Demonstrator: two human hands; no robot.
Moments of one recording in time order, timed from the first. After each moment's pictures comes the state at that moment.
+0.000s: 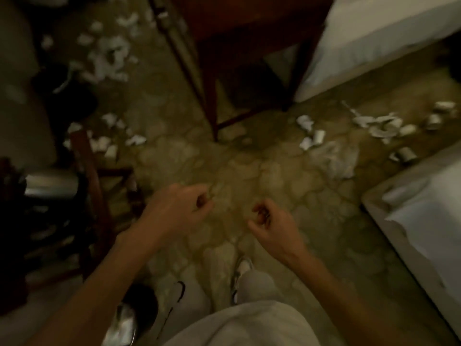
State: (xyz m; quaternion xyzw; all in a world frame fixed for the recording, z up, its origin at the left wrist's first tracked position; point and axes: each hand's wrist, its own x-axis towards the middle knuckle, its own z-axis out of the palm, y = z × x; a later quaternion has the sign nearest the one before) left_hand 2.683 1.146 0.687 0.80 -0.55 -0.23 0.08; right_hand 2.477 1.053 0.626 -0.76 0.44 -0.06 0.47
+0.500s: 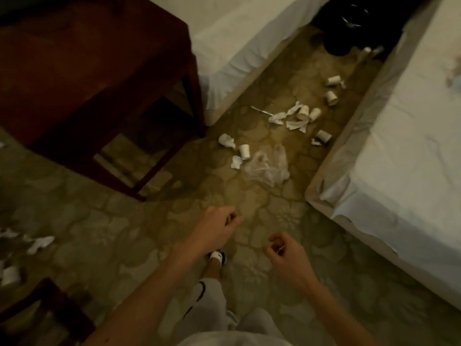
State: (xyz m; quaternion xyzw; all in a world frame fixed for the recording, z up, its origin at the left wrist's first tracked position) left_hand 2.584 0.804 0.563 0.64 -0.61 -0.45 0.10; right_hand 2.372 0.844 0.551 -0.55 0.70 -0.06 0.45
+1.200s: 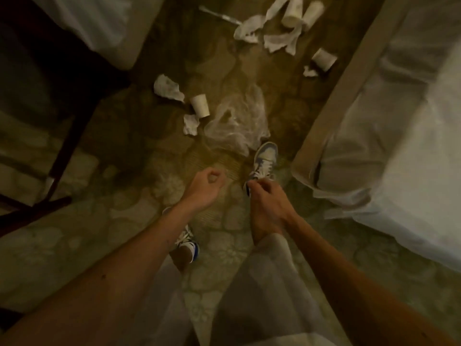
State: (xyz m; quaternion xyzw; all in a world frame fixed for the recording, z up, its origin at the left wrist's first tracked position) left_hand 2.476 0.496 0.277 0.70 -0.35 -0.62 0.01; right_hand 2.302 0.515 0.314 -0.29 0.75 -0.01 0.59
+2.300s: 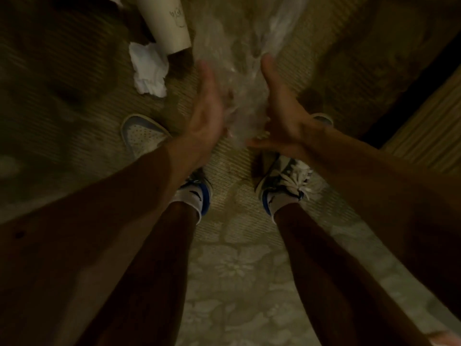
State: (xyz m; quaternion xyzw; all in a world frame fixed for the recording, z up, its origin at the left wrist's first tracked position) left_hand 2.415 0.383 -0.057 0.65 -0.07 -0.73 0.22; right_hand 2.282 0.369 -0.033 -0.10 0.64 -0.05 0.76
